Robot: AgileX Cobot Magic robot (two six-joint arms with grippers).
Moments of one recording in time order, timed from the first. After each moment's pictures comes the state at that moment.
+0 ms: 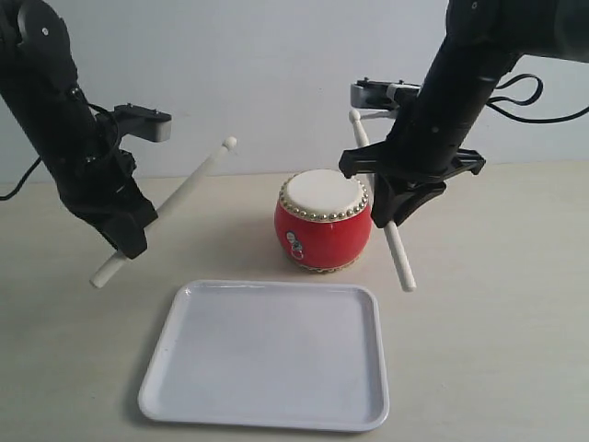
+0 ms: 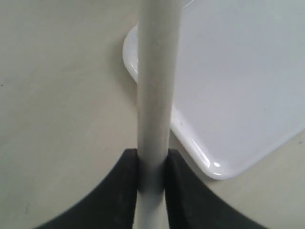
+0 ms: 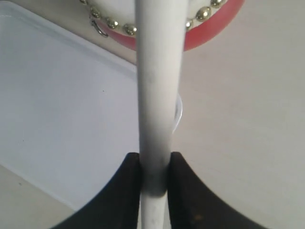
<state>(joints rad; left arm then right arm) -0.30 1.95 -1.62 -0.19 1.22 0.52 0.32 2.03 -1.74 0.27 1.22 -0.11</state>
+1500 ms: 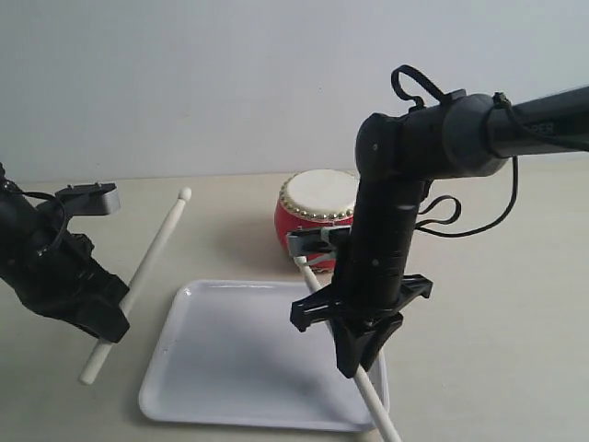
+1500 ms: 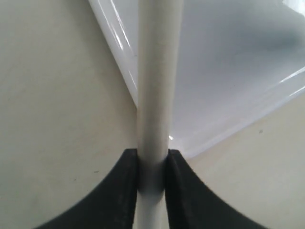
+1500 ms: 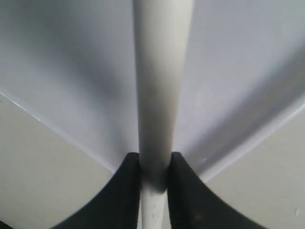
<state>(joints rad) -0.19 1.77 -1.08 -0.50 0.92 0.62 0.51 2.14 -1.49 0.30 1.22 -0.16</state>
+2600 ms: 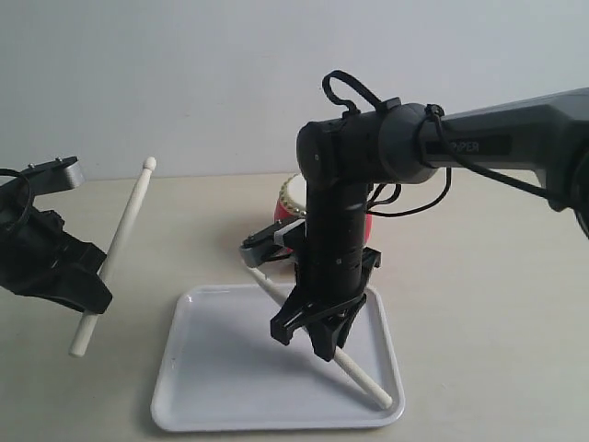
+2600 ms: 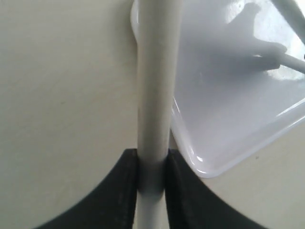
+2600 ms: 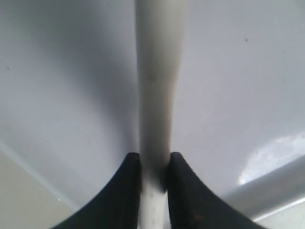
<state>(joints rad) -0.10 1.73 -1.07 -0.57 0.90 0.65 0.60 2.24 -1.67 0.13 1.23 -0.30</state>
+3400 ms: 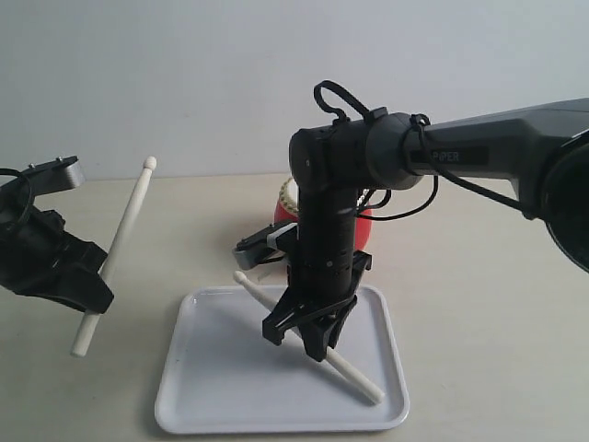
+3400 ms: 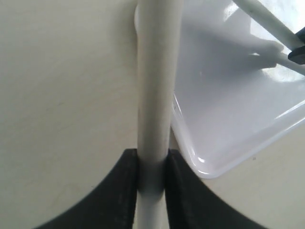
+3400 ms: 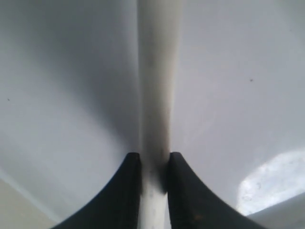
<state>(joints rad) -0.10 1.73 -1.07 -0.58 0.90 0.65 0.61 2.29 -1.72 0.14 1.23 -0.30</state>
